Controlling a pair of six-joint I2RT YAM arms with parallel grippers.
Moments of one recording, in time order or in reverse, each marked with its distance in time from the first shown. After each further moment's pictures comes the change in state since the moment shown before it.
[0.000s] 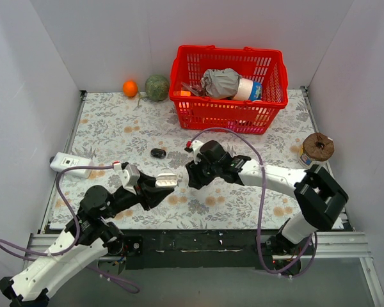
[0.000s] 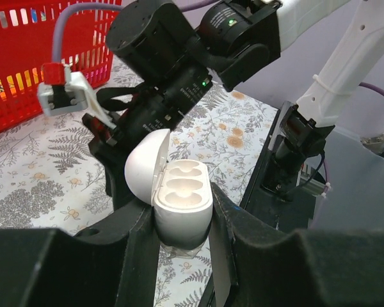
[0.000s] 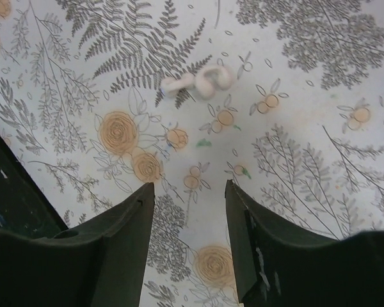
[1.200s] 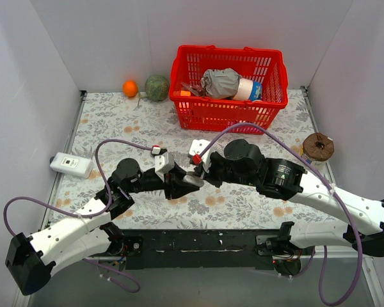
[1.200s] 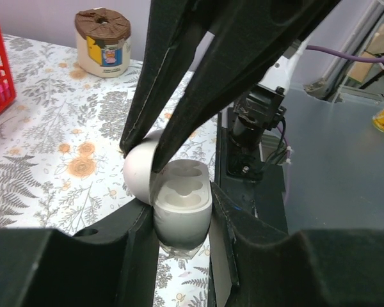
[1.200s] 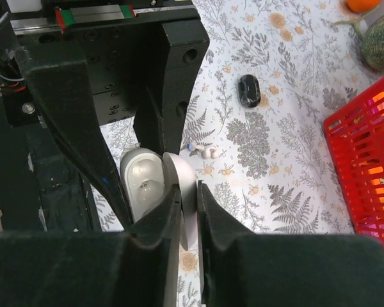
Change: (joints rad) left arm -0.006 0.536 0.121 0.349 0.364 0.079; right arm 0.299 -0.403 0.344 -0.398 0.204 -0.428
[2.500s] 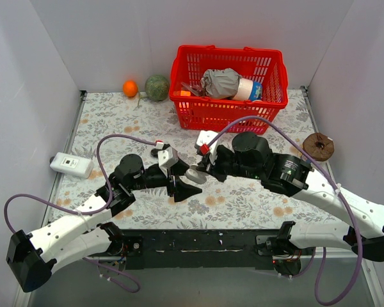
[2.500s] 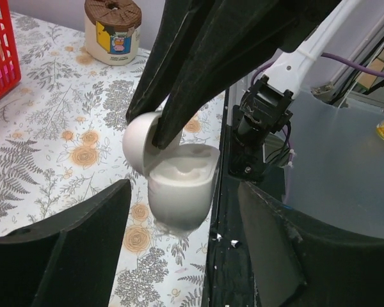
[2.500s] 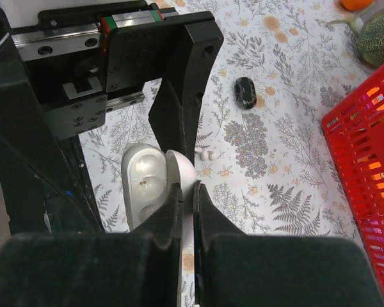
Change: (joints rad) left arm -0.013 0.025 0.066 -0.094 -0.066 -0.025; right arm -0.089 -0.021 0.019 -0.007 -0.088 0.034
